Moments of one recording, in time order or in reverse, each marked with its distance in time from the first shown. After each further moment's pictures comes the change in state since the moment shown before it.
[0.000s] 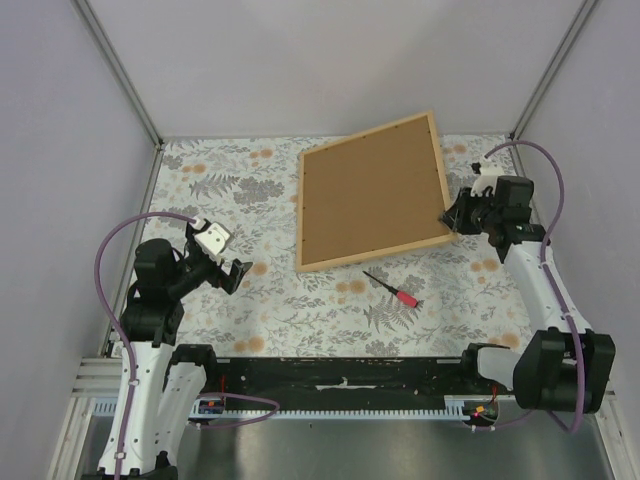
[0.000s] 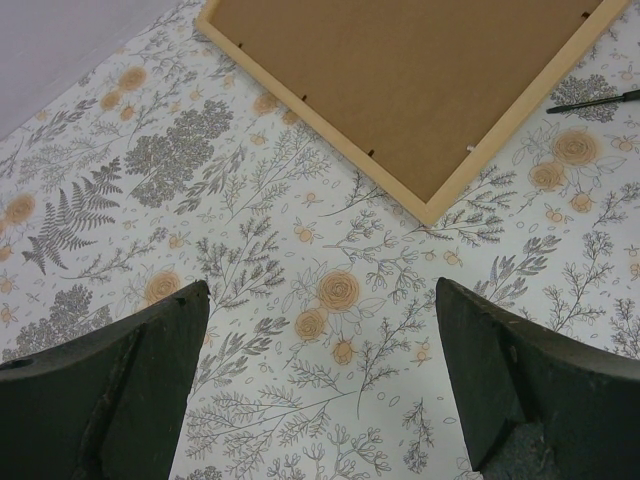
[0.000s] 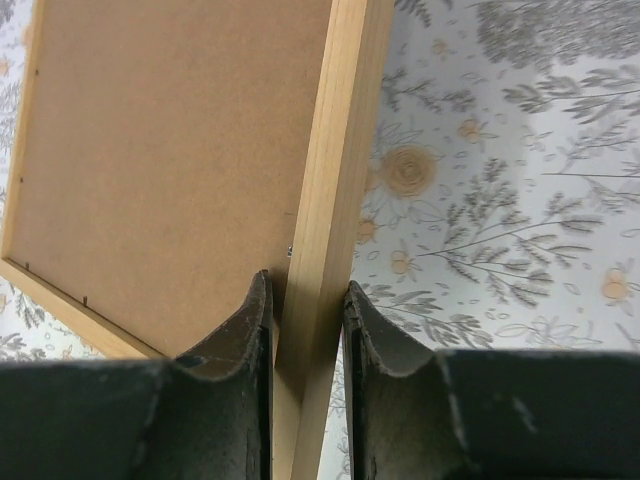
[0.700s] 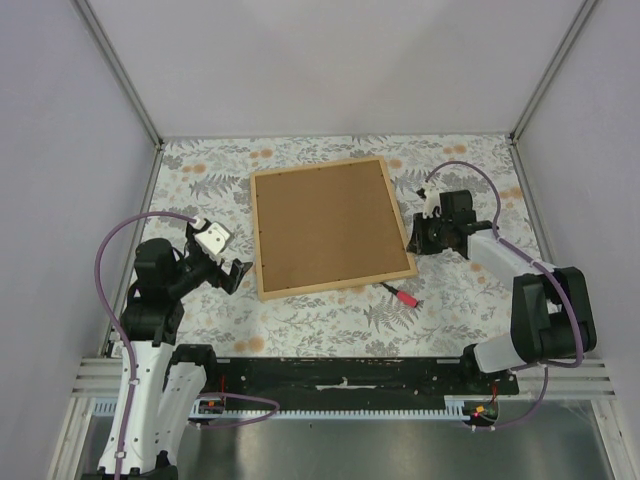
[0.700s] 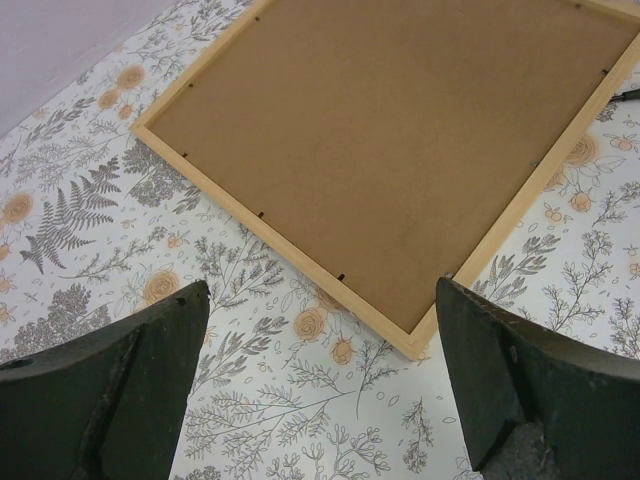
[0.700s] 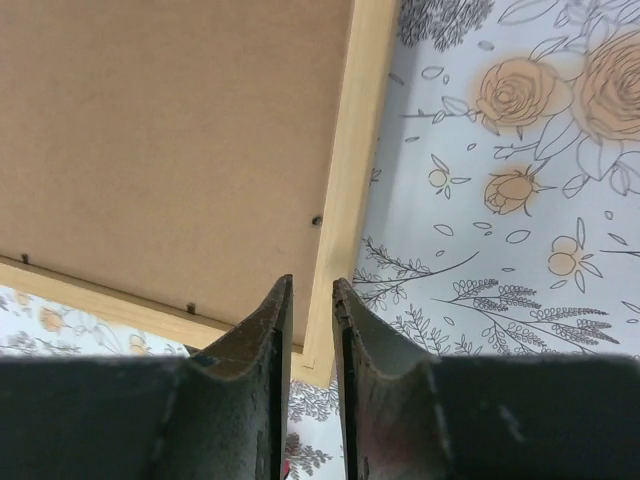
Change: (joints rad) left arm 0.002 0.003 0.000 0.000 0.003 0.000; right arm 0.258 0.266 -0.075 0.088 0.039 0.042
